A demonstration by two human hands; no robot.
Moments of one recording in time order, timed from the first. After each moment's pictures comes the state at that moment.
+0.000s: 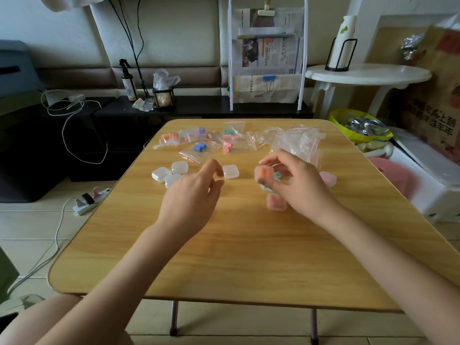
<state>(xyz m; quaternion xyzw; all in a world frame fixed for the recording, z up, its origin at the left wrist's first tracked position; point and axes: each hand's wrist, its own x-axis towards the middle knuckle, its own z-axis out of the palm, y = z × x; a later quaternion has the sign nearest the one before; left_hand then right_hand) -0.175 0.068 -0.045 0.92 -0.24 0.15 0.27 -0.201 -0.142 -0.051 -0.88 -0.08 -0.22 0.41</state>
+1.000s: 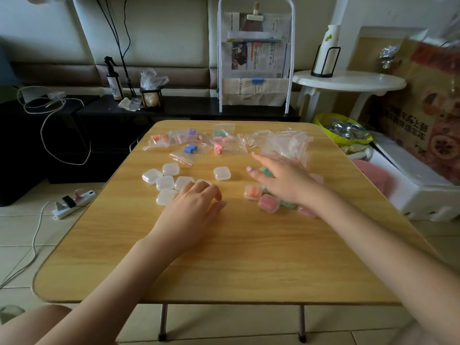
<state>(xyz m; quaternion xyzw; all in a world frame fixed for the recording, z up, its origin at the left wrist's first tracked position) -0.172 0.073 -0.066 0.93 -0.32 0.09 0.17 -0.179 -0.147 -0.038 -0.99 0.00 -0.03 0.13</state>
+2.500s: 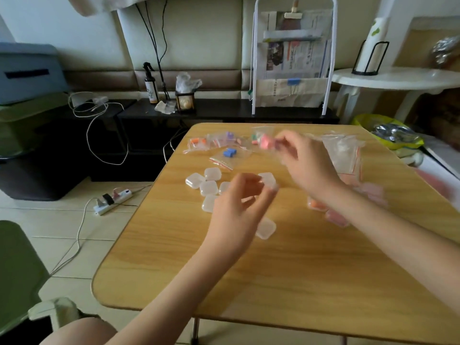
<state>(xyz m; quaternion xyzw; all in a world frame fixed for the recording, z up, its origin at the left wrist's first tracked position) -0.182 0.071 -0.055 0.78 -0.19 0.04 0.59 -0.132 -0.096 -0.028 -0.91 -0.06 -0.31 0.28</state>
